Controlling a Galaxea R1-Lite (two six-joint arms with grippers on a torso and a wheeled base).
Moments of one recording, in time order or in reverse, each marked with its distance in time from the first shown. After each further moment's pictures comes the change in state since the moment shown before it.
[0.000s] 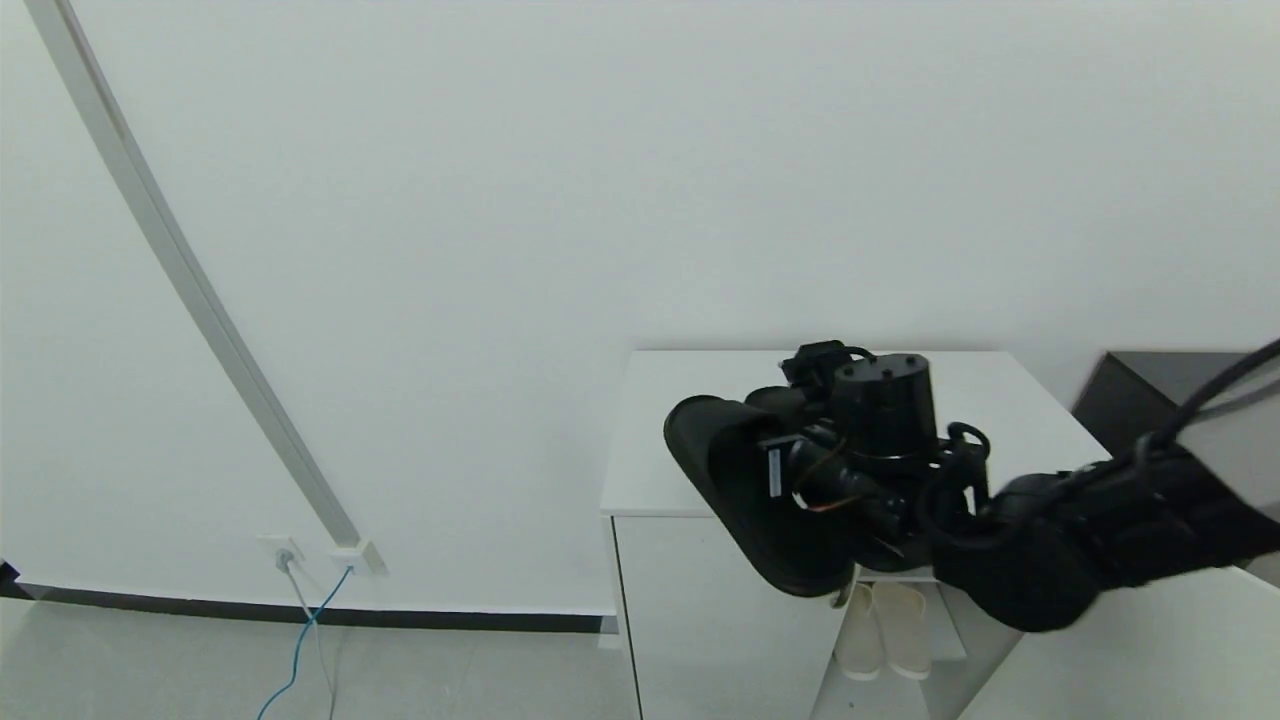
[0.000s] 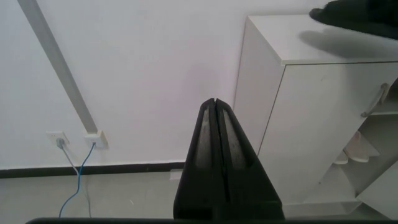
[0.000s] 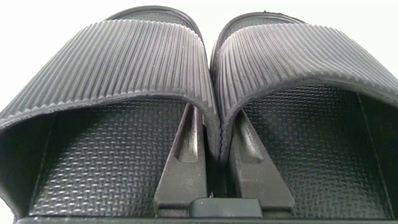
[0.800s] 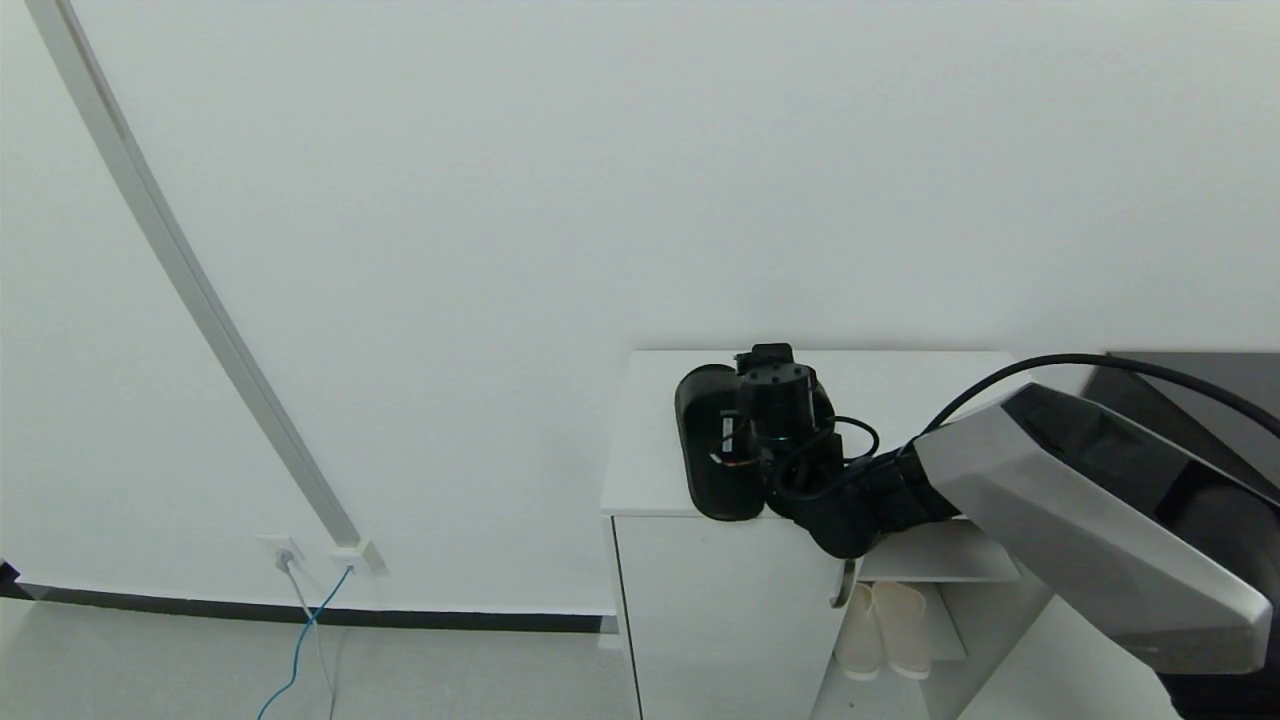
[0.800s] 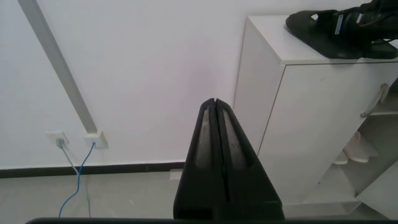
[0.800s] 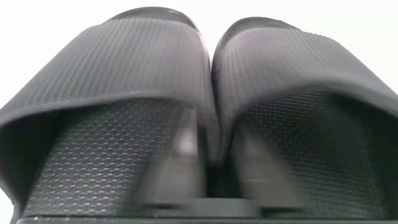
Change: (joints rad) left arm 0.001 0.000 0.000 0.000 0.000 -0.002; right arm -0.065 0.464 -0.556 0.004 -0.289 0.002
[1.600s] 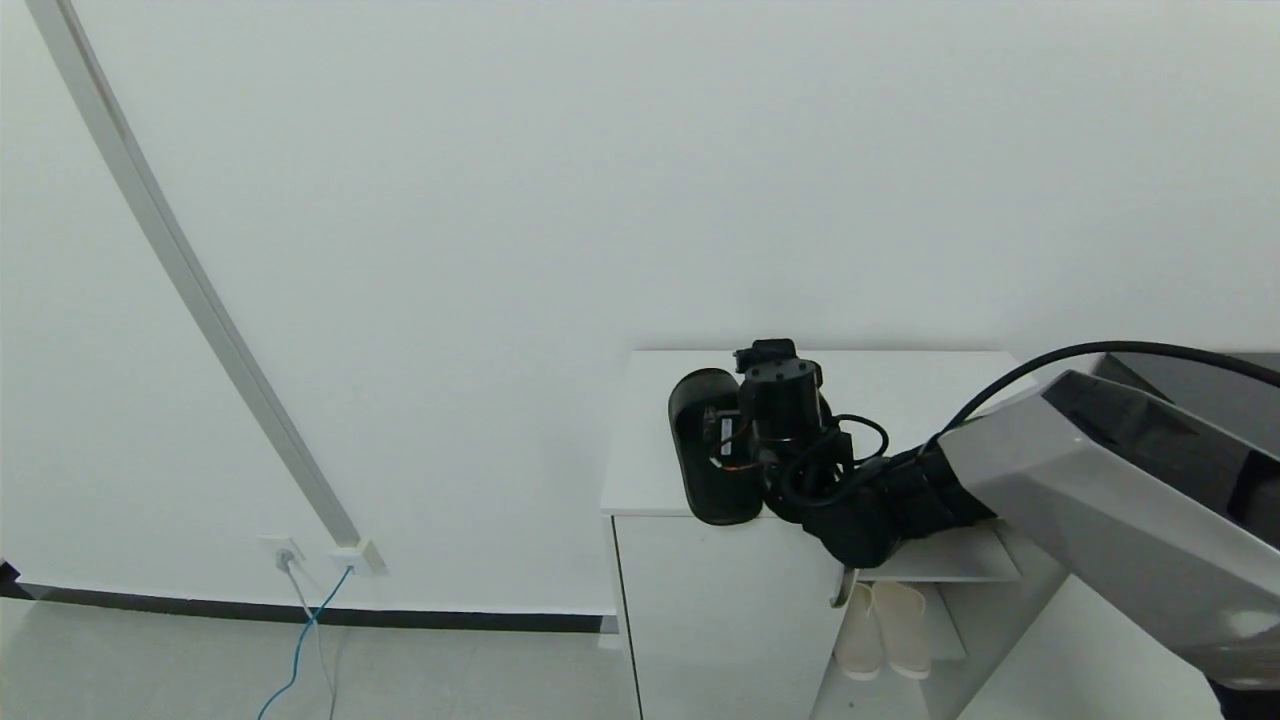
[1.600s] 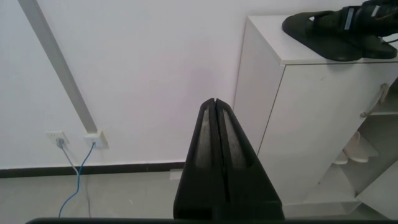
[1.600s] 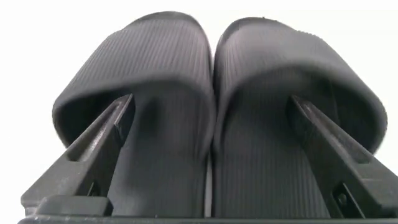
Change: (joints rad) left arm -0.001 0.000 0.000 0.000 0.000 0.000; right arm 0.024 -0.081 0.089 -0.003 0.000 0.013
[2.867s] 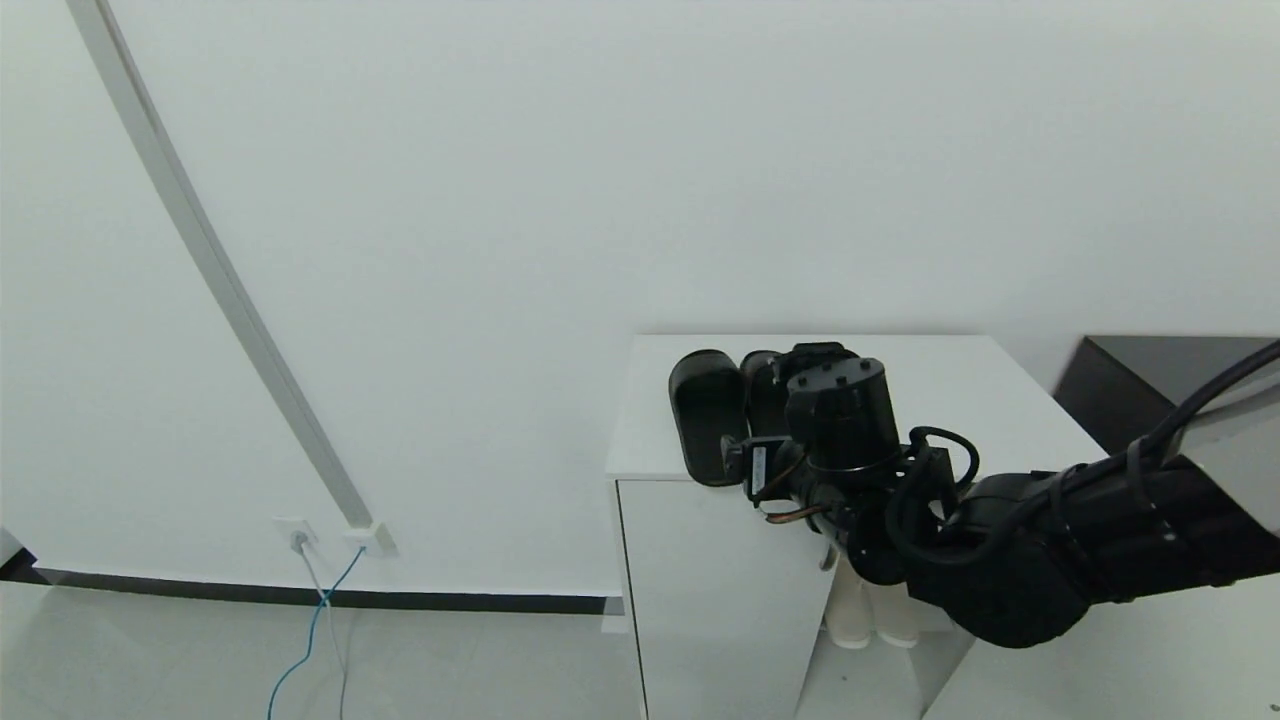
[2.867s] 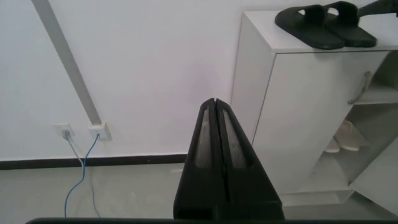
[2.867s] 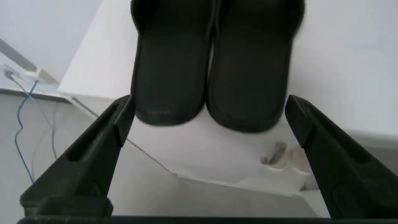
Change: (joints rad) left arm 0.001 0.000 0.000 0.000 0.000 0.002; right arm 0.121 -0.353 0.375 0.117 -0.001 0.112
